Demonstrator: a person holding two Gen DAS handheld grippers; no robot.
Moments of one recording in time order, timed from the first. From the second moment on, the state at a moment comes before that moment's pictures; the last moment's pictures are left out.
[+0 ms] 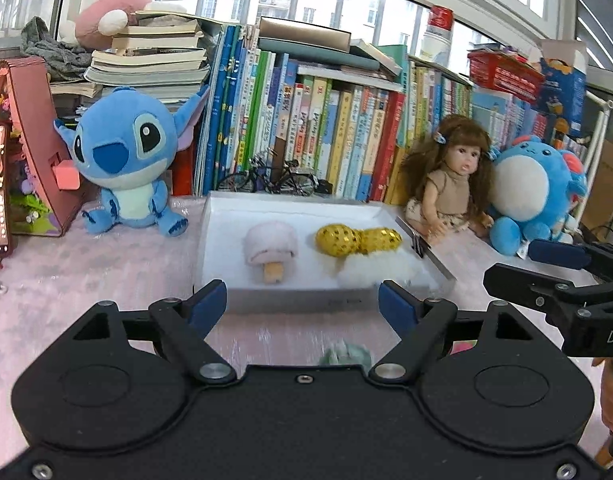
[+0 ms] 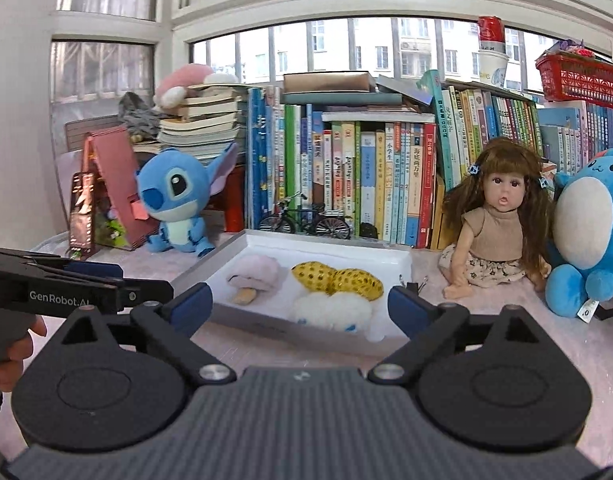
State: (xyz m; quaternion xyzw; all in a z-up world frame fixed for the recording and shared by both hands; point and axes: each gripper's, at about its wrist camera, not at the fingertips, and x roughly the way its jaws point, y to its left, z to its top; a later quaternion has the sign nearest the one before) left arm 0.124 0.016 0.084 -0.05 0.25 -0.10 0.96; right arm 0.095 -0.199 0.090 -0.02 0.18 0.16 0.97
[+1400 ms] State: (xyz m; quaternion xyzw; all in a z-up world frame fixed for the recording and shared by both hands) left arm 0.019 0.077 0.000 -0.05 0.23 -0.02 0.97; right arm -0.024 -0.180 0.009 -0.06 0.18 0.17 0.97
